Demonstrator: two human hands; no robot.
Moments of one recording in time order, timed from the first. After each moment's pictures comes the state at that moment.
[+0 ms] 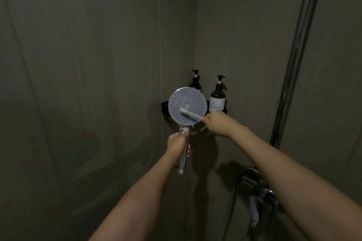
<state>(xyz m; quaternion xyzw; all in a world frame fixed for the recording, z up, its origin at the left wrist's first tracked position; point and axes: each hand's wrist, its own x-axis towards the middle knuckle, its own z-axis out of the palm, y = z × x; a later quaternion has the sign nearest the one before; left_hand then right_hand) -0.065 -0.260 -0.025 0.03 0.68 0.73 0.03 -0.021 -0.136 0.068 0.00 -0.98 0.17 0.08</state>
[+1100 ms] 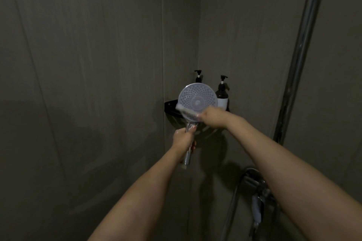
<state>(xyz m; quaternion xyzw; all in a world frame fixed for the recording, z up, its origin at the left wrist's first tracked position) -0.070 -0.251 -0.017 0.07 0.71 0.70 -0.01 -0.028 -0.148 0.088 0.00 -0.99 0.13 0.07</state>
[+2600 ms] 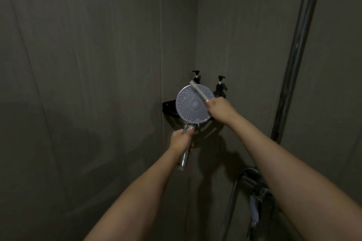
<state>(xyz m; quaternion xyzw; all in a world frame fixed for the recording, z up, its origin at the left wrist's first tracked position) -0.073 -0.254 -0.023 0.08 0.73 0.67 -0.02 -0.026 -0.136 0.093 -0.02 -0.96 0.26 0.11</state>
